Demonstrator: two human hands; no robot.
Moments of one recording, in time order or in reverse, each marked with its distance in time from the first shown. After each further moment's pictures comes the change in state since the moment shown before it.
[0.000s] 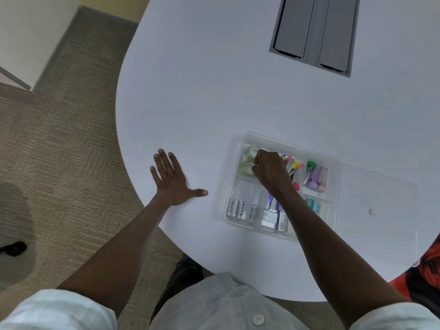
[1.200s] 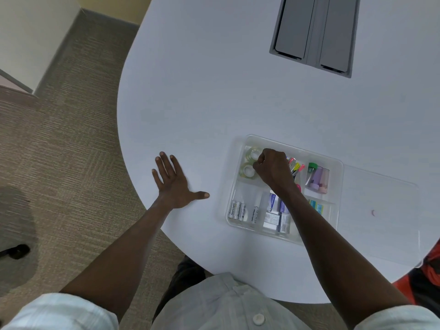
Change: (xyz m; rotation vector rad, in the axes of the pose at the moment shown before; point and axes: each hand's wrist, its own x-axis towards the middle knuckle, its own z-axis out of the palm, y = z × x) left_hand 0.003 -0.002 0.002 -0.021 -0.001 0.008; right_hand 0.006 -0.002 -0.007 0.179 0.057 0.090
